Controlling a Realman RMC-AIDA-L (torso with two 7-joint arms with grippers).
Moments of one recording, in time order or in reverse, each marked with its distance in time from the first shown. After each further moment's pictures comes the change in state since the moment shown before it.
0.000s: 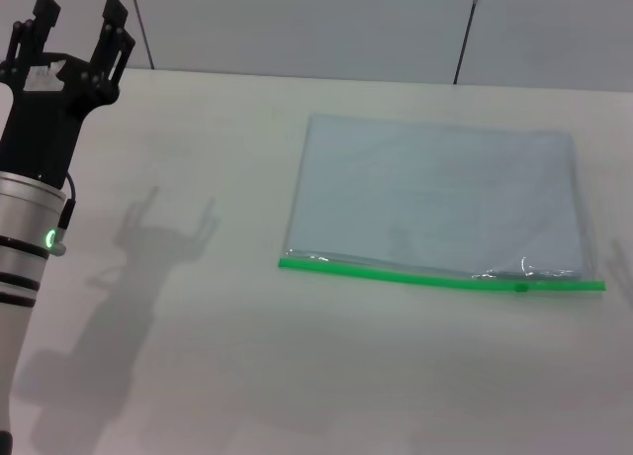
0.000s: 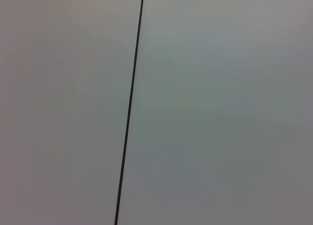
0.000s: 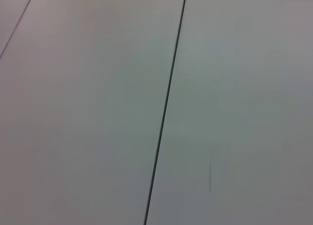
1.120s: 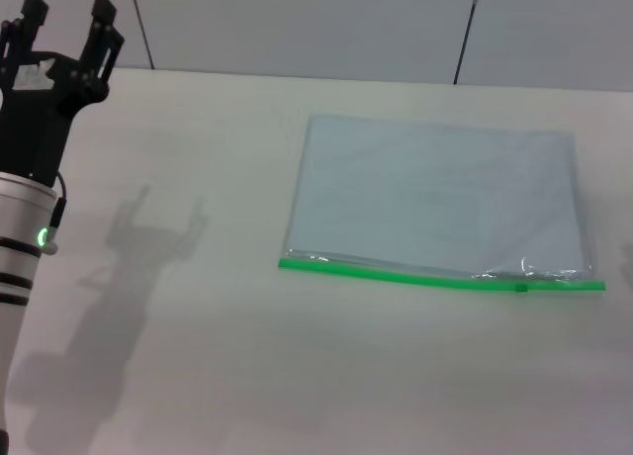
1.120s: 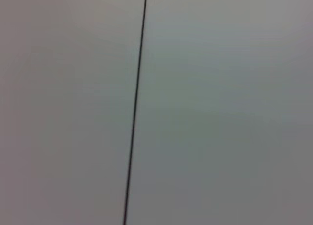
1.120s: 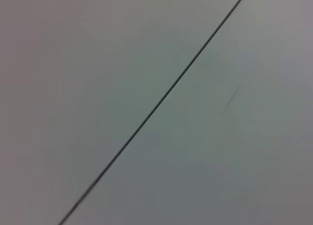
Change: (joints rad) left arm 0.004 0.003 -0.009 0.003 -0.011 0.000 0.006; right arm -0.063 0.000 -0.013 0.070 -0.006 0.149 -0.438
